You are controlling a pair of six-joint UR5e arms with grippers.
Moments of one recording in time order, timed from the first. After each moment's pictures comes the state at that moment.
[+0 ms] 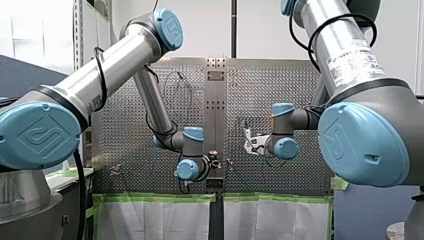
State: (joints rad) left arm -0.59 -2.38 -1.84 -2.10 -1.78 -1.96; right arm 2.01 -1.00 1.98 -0.97 1.51 1.49
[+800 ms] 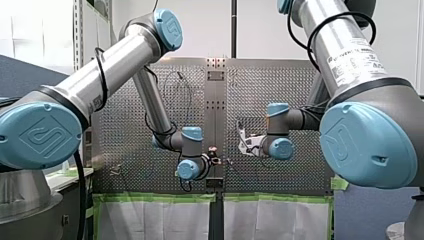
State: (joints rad) left arm -0.58 -2.38 -1.84 -2.05 -1.78 -1.99; right arm 2.05 -1.00 1.98 -0.97 1.52 1.49
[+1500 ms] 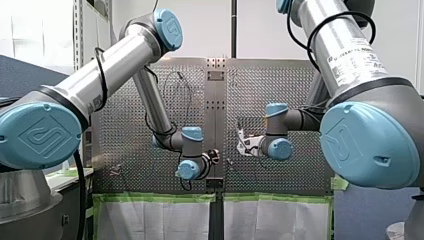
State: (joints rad) left arm -0.59 -2.38 -1.84 -2.02 -1.78 -1.95; right arm 2.06 -1.00 1.98 -0.97 1.52 1.49
